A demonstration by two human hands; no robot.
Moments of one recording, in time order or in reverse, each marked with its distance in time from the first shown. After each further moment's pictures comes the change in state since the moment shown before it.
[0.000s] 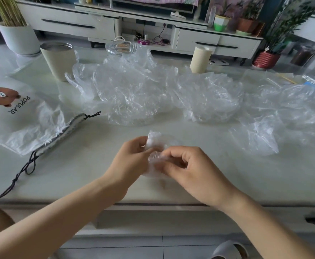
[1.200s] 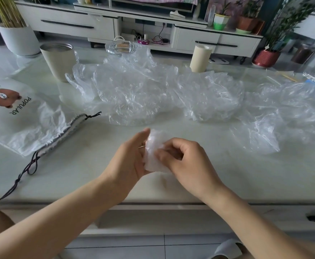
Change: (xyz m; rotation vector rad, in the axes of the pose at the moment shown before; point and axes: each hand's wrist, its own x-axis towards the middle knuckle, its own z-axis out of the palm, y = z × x) left_hand 0.000 0.007 -0.001 -0.497 -0.153 -0.224; right_hand 0.011 0.005 0.011 -0.066 0.229 0.106
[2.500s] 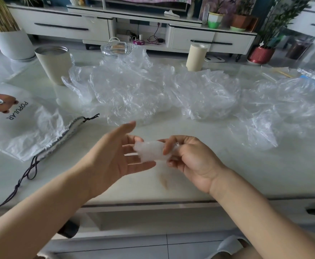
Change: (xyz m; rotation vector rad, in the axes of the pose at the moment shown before) left_hand -0.012 0.031 -0.015 -0.014 0.083 -0.100; right_hand 0.013 -0.012 -0.006 0.609 -0.155 0.400
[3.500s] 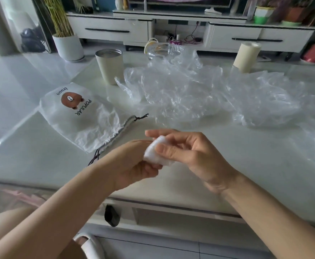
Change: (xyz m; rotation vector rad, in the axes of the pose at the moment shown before) left_hand -0.020 0.022 -0.044 0.261 0.115 -0.033; right_hand 0.022 -0.001 0.068 -0.213 -0.357 -0.323
